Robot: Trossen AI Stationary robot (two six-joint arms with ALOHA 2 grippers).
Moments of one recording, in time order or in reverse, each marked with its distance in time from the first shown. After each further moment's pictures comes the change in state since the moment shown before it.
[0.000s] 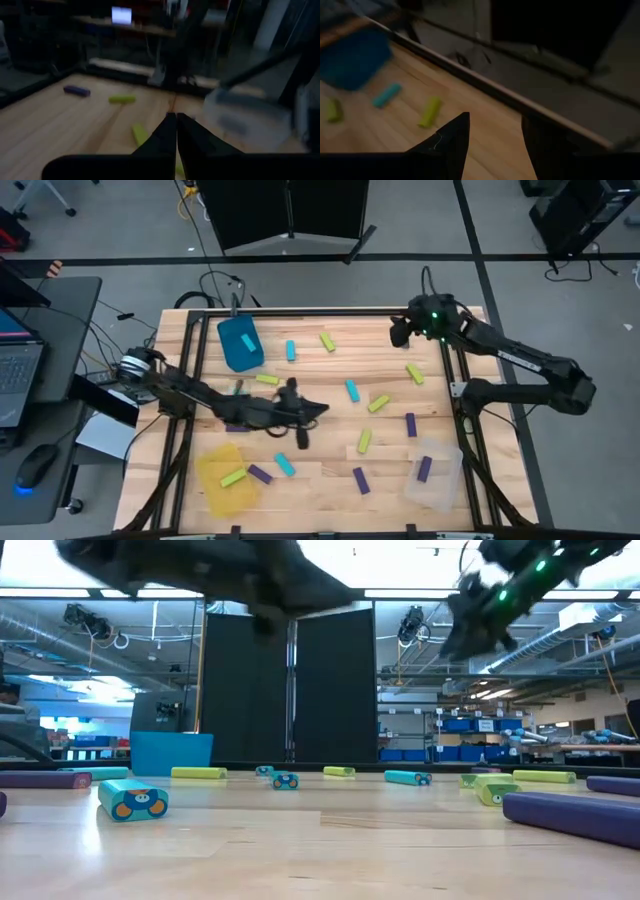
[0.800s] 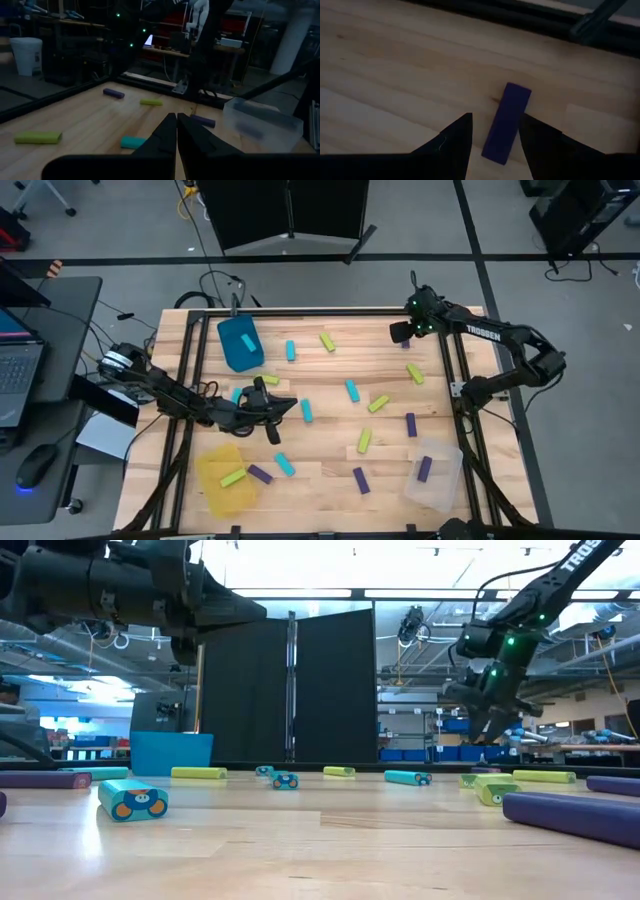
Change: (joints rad) left arm -0.089 -0.152 -0.357 0.306 -0.206 0.042; right arm -0.288 0.388 0.001 -0.136 -0.124 0.110
